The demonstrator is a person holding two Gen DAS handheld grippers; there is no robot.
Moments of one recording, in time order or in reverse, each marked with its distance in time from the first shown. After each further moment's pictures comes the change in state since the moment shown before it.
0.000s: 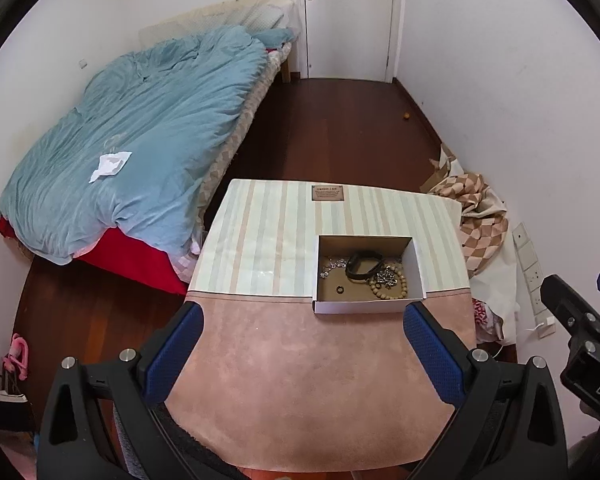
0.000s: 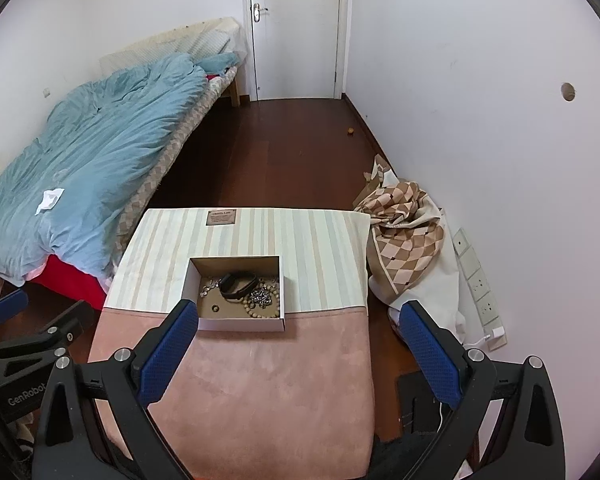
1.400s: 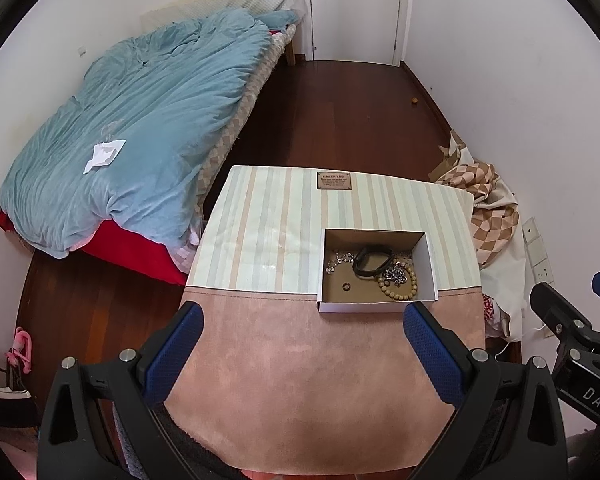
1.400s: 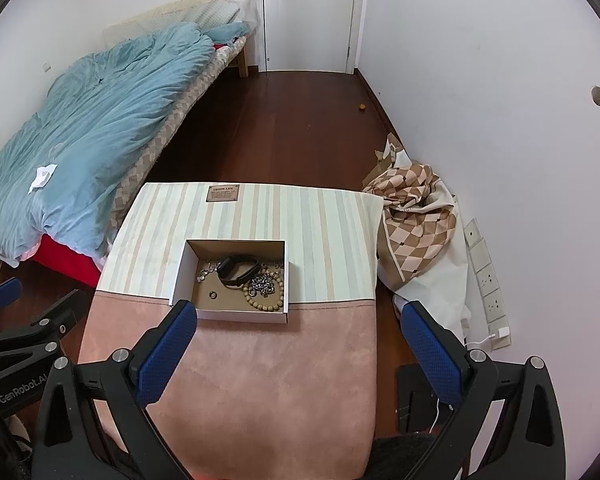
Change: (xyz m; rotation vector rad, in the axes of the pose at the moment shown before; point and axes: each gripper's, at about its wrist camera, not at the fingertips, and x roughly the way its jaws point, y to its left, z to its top) left arm 0.031 0.002 0.011 -0.008 0.061 0.021; right arm 0.043 0.012 0.012 -0.041 0.099 0.008
